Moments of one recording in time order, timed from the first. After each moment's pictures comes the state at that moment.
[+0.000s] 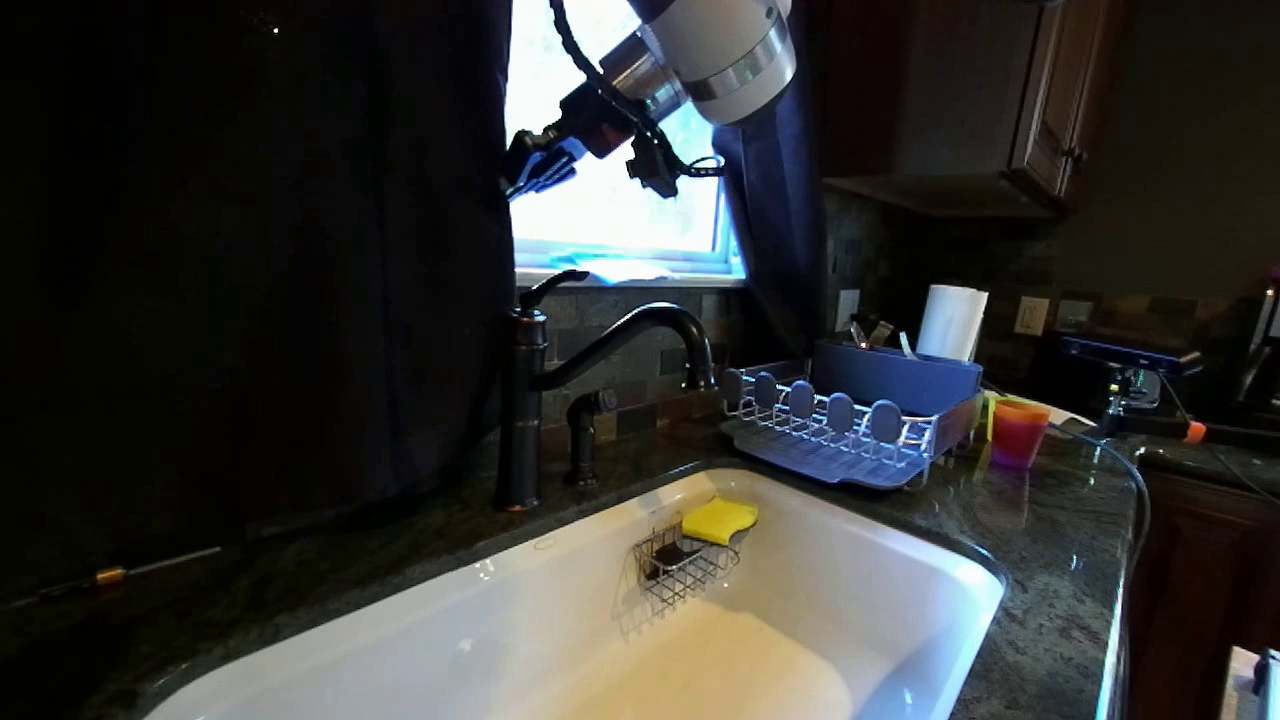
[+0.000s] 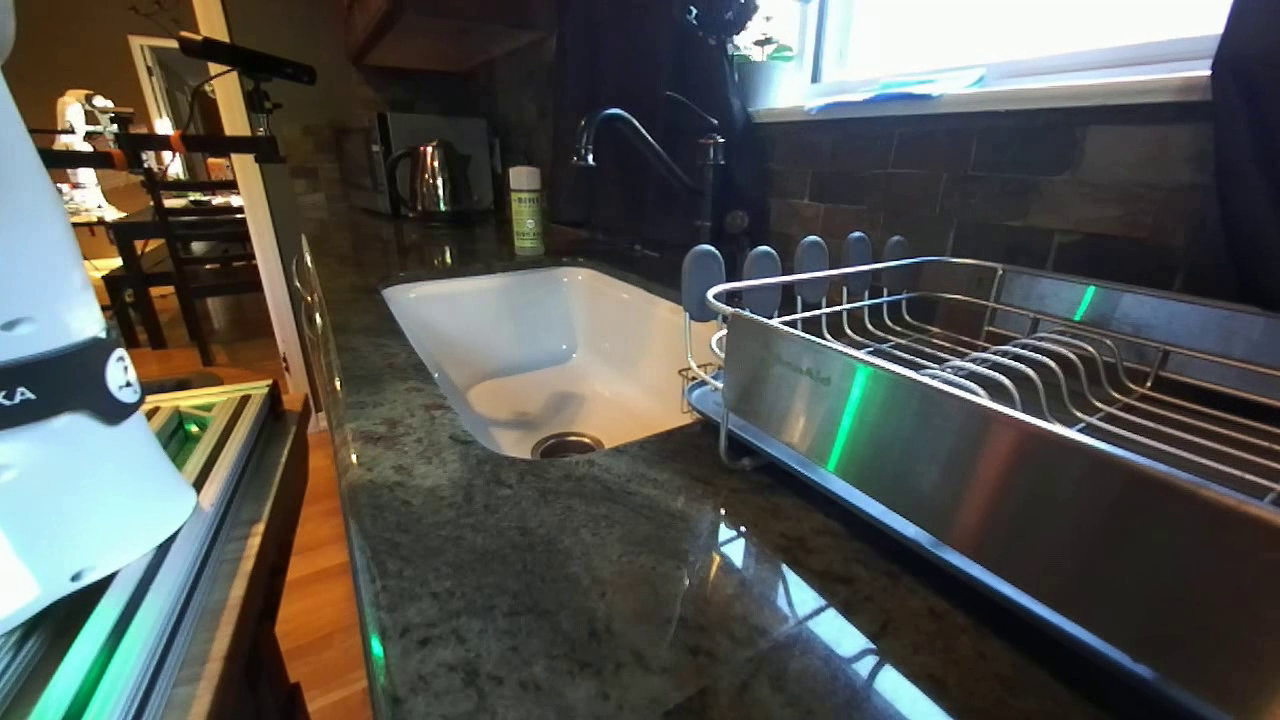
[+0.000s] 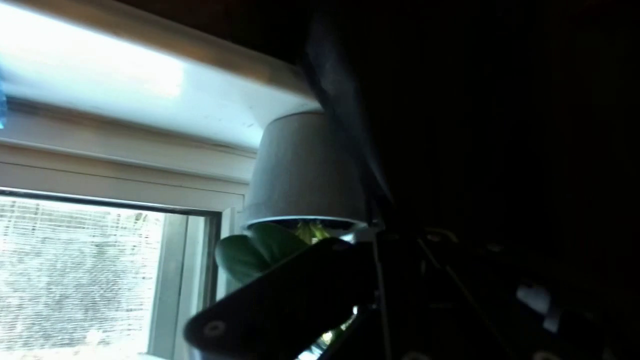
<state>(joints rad) 0.26 0.19 0.19 -1.84 0.65 2.86 -0.83</state>
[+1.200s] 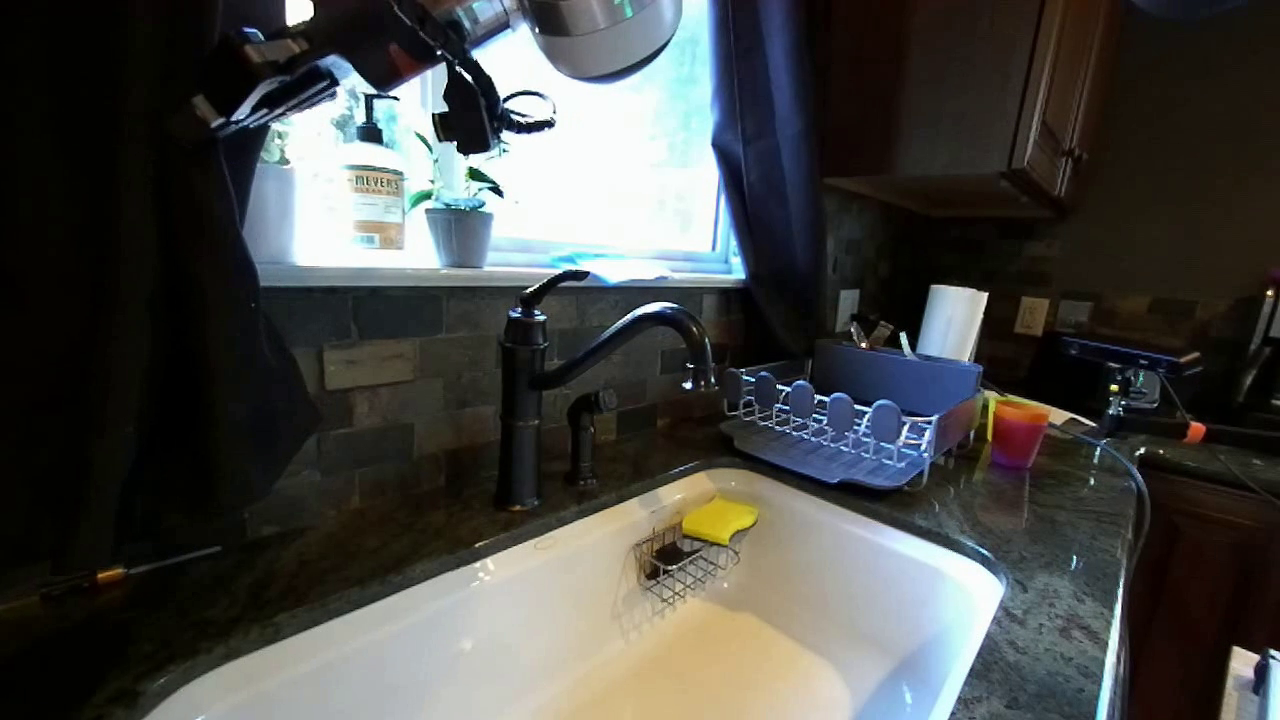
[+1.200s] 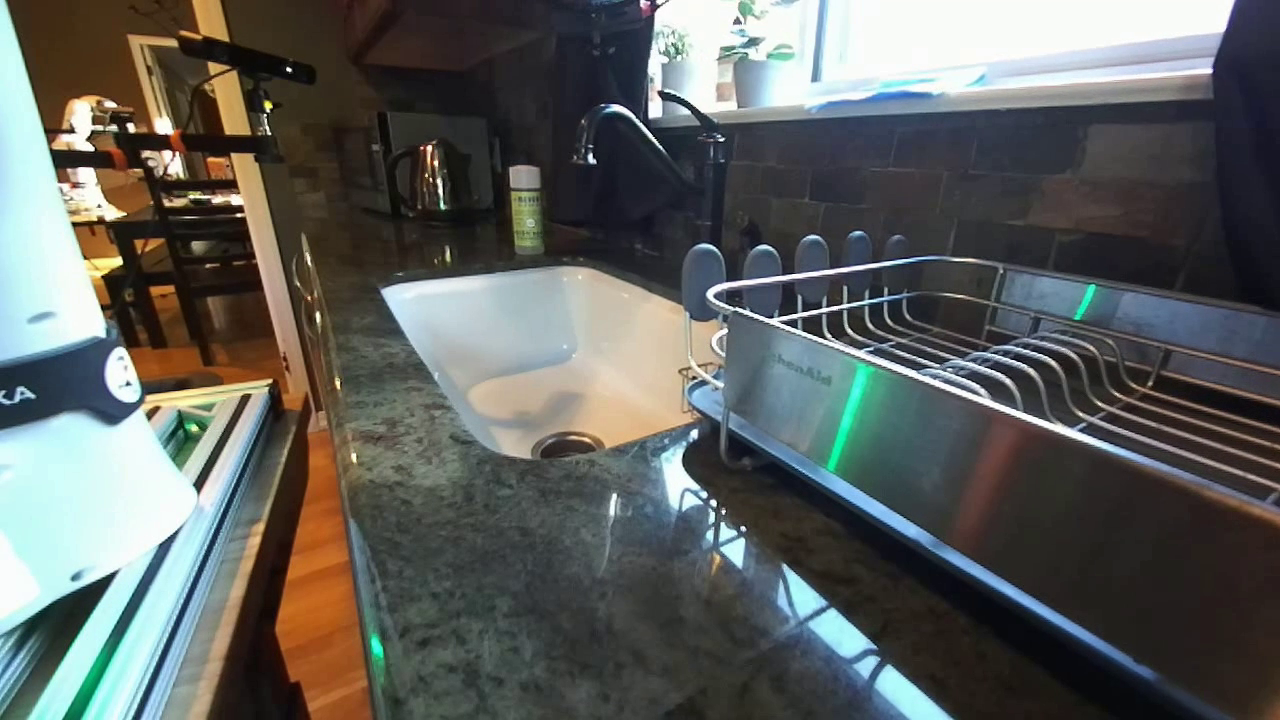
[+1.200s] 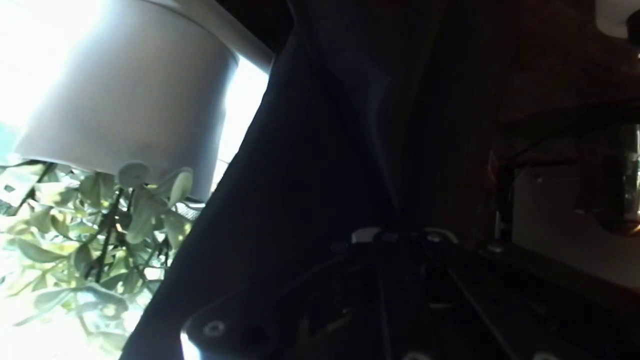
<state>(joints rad) 0.45 0.39 0.36 -1.63 0.52 2.93 -0.98</state>
